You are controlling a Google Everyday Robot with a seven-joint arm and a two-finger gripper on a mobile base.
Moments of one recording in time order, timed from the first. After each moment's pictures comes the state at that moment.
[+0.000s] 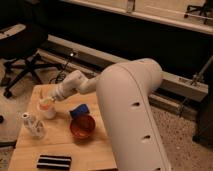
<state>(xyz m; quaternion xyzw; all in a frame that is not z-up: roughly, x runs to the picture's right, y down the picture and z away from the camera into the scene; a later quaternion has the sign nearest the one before) -0.338 0.051 0.800 0.40 -0.34 -0.81 0.27</state>
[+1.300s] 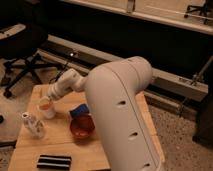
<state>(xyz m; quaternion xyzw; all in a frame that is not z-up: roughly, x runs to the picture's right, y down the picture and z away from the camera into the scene) -0.361 0.052 0.805 0.40 -0.35 -0.81 0.26</state>
